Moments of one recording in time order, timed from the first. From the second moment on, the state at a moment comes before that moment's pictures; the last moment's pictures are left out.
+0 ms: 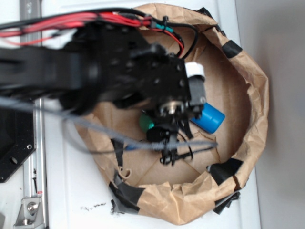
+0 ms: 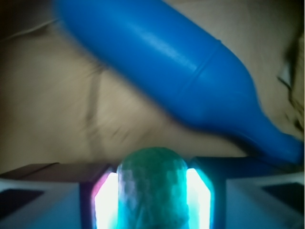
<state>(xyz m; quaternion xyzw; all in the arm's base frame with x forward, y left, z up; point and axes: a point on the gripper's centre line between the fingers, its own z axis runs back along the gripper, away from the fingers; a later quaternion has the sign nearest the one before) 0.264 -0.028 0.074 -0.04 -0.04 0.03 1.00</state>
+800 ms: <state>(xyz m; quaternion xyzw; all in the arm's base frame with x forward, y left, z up) 0.247 -0.007 0.200 0.02 -0.09 0.12 0.99</state>
